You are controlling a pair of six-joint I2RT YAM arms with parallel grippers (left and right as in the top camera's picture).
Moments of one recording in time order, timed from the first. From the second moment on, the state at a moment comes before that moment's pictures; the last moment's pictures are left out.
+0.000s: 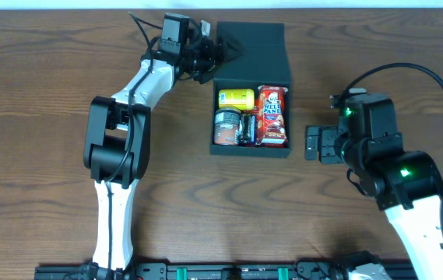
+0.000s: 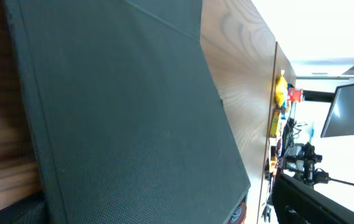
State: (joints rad) left arm -0.26 2.35 1.77 -0.19 0.81 -0.78; right arm 0.26 1.10 1.10 -0.96 0.11 0.19
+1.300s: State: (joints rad) left arm -0.28 2.04 1.76 -0.77 1.07 -0.02; right arm 0.16 1.12 1.10 -0.93 0.11 0.28
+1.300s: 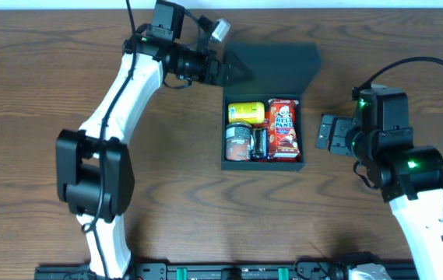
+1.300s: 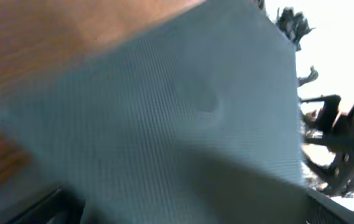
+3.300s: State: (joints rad) left arm -0.72 1.69 1.30 -1.15 -0.06 -0.37; right arm 0.13 1.28 1.01 -1.02 0.06 0.31
